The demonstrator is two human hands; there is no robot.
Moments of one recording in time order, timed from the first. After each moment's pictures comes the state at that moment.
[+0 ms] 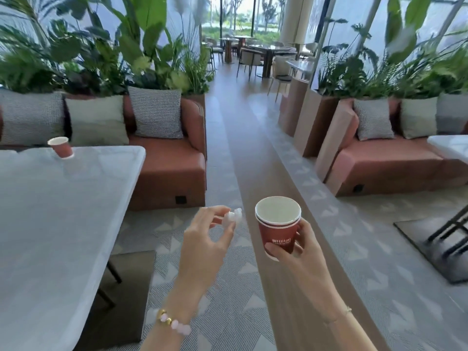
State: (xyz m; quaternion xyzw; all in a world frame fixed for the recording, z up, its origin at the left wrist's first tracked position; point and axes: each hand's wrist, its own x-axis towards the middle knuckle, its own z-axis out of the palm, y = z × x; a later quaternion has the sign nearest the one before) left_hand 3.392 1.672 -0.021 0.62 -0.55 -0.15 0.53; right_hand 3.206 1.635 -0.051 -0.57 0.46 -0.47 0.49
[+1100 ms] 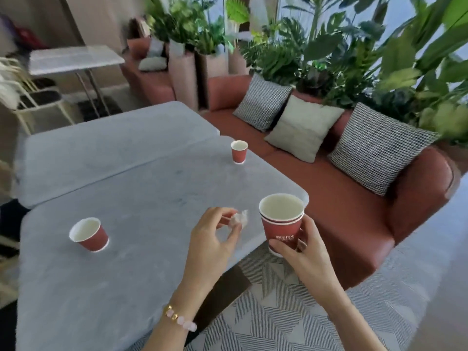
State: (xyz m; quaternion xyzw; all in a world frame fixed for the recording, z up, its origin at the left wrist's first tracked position) left_hand 3.704 1.422 -0.036 0.83 -0.19 0.12 0.51; right_hand 3.645 1.242 -0.066 -0.75 0.11 -0.14 0.64
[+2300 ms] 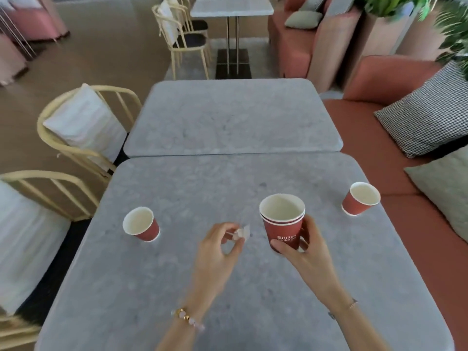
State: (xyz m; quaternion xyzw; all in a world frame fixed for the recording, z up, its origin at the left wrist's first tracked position) left_hand 3.904 1.471 -0.128 0.84 0.13 0.20 0.49; right_hand 3.960 1.293 -0.110 -0.77 -0.07 0.10 0.62
